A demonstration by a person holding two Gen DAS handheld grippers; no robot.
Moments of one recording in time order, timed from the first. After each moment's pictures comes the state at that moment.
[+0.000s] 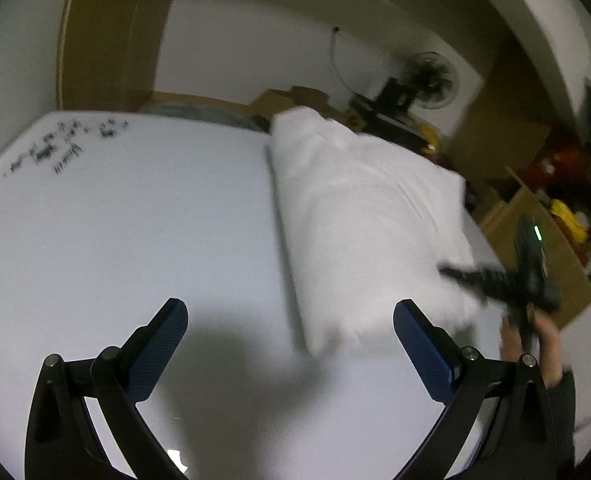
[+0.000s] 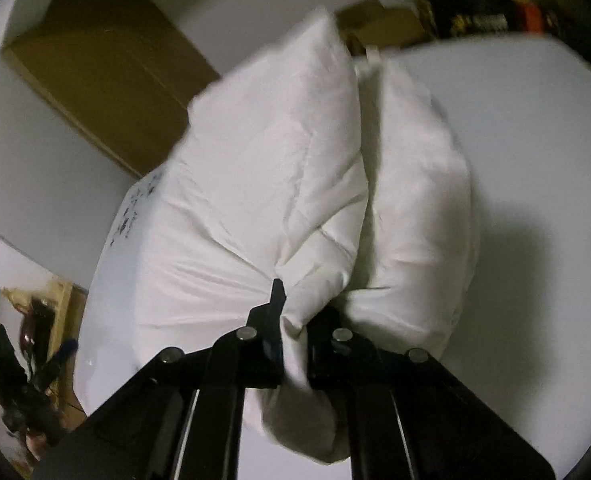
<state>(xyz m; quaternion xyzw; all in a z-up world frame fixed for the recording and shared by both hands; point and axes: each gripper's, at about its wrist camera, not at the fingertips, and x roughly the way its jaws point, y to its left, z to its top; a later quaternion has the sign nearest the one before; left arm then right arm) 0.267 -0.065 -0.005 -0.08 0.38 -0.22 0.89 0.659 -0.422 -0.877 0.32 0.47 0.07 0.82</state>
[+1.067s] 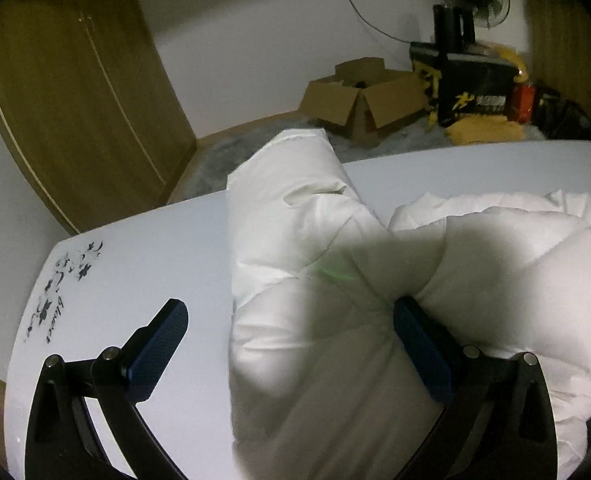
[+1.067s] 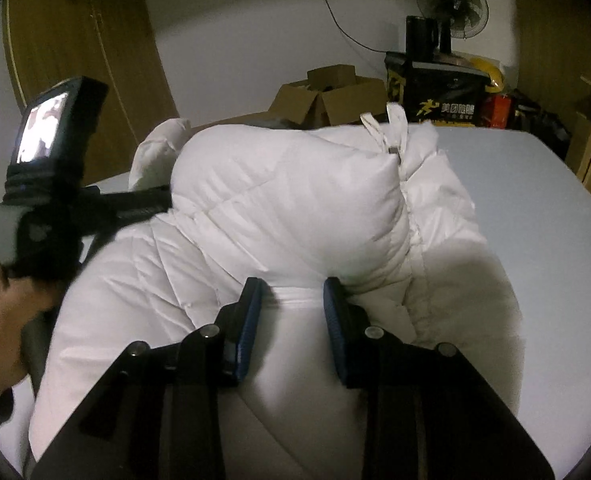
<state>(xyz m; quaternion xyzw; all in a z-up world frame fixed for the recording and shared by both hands) 0.517 -0.278 -0.083 0.15 0.36 -0.06 0.92 0.637 -0.332 -0.723 0.14 0.41 -0.05 0.90</state>
